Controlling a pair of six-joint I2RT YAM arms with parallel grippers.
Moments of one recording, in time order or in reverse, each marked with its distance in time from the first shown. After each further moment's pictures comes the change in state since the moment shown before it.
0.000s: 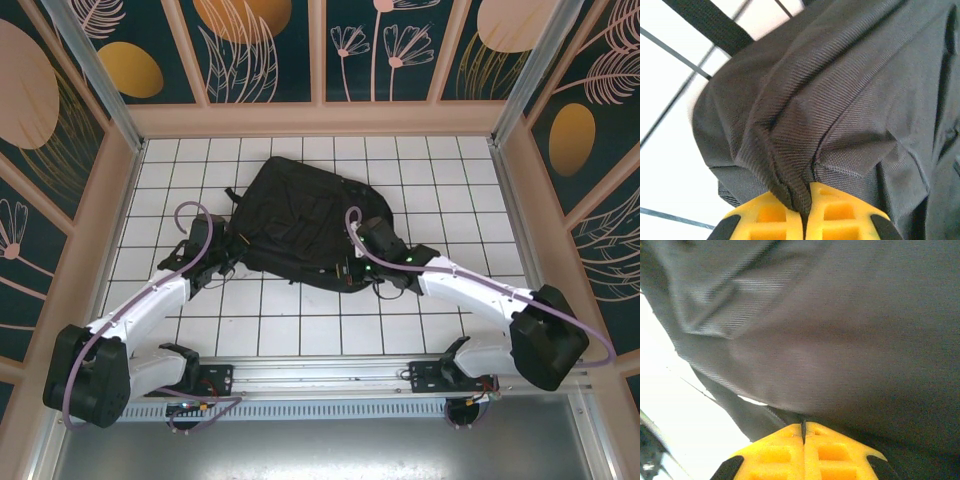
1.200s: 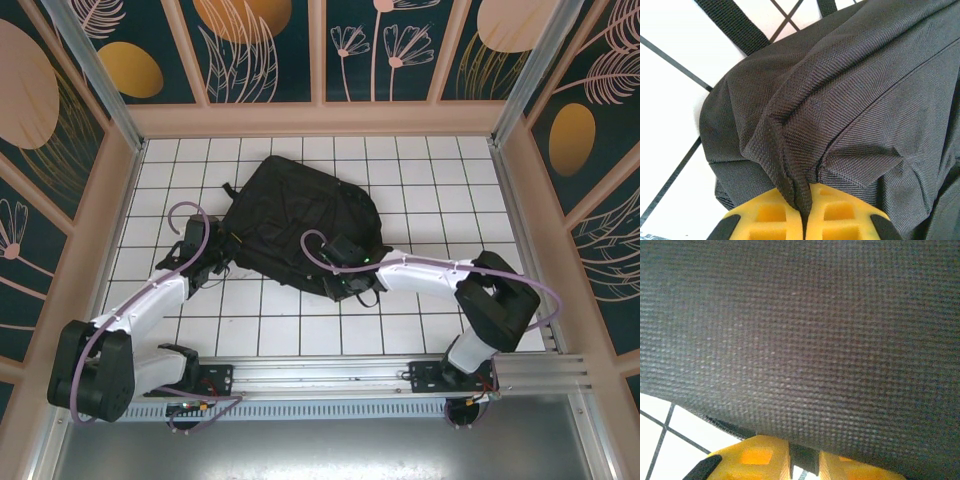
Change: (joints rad) left arm 0.048 0.030 -0.034 0.068 -0.008 0.030; right arm 0.172 0.310 0.135 -0.092 0.181 -0.102
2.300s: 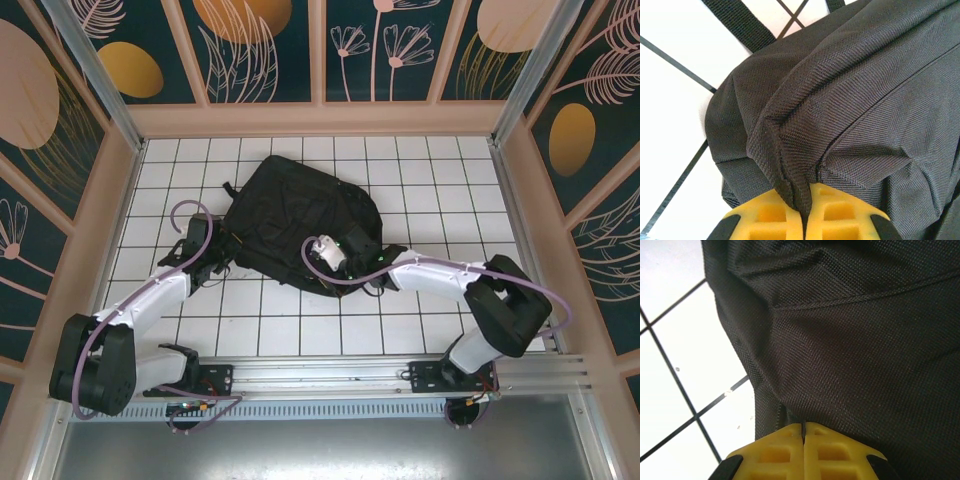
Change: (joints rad) left arm 0.000 0.032 0.016 -0.014 -0.017 0.026; right arm -0.093 -0.041 -0.079 0.263 -0.202 -0.470
